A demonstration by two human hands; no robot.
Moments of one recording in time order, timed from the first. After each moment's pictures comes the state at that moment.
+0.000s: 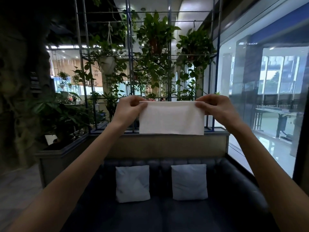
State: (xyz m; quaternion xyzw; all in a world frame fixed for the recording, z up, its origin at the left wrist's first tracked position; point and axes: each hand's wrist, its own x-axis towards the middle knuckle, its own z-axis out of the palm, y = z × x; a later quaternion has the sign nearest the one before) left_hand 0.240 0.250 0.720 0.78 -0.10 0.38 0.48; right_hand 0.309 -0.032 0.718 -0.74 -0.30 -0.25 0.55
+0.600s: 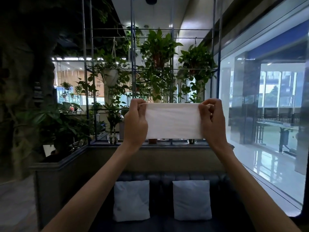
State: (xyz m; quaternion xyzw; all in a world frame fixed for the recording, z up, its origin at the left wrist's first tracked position) left_hand 0.264 0.238 0.718 0.67 -0.17 0.62 0.37; right_hand 0.318 0.028 0.716 -0.61 -0.31 -0.47 0.55
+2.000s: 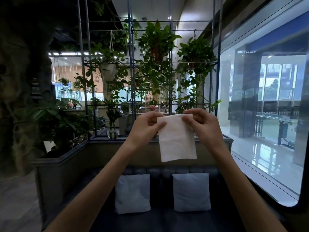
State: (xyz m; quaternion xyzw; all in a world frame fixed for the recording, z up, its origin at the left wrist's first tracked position) left_hand 0.254 0.227 0.700 0.79 -0.19 0.32 0.49; right_hand 0.303 0.030 0.688 -0.67 -0.31 -0.30 0.61
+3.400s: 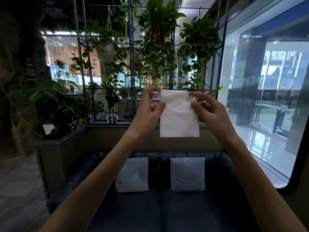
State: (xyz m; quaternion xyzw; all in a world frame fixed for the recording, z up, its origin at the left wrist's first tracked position) left_hand 0.238 0.220 0.684 0.72 -0.21 0.28 0.60; right_hand 0.280 0.018 0.679 -0.68 -0.34 -0.22 0.61
